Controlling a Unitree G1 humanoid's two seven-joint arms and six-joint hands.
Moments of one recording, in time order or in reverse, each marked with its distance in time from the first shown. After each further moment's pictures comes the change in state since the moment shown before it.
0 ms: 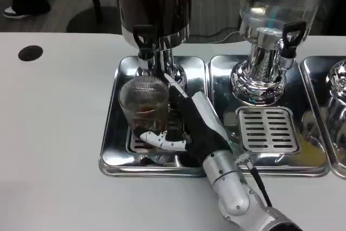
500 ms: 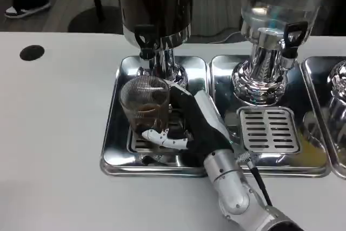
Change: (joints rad) left arm -0.008 -0.007 -0.006 0.000 0.000 0.000 0.000; right arm -0.004 0.000 0.002 0.000 0.015 0.014 -0.018
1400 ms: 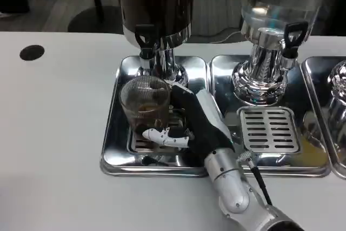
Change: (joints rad) left arm -0.047 0.000 -0.039 0.009 0.014 0.011 -0.008; right arm 0.000 -0.001 0.000 -0.009 0.008 0.010 -0.009
